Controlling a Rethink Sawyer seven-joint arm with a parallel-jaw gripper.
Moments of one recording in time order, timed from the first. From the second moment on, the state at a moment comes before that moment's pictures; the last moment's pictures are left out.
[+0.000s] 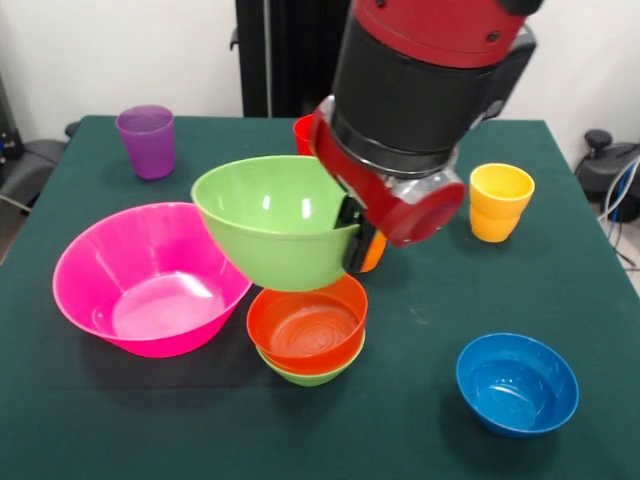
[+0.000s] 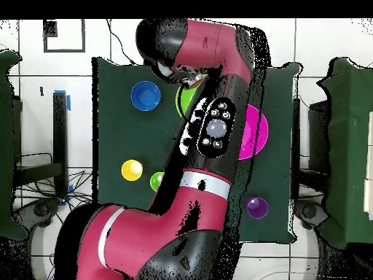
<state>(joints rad) -0.05 -0.15 -0.46 0.57 0.27 1.27 2.50</state>
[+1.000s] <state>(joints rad) -0.08 -0.13 -0.45 0.54 0.23 1.25 2.50</state>
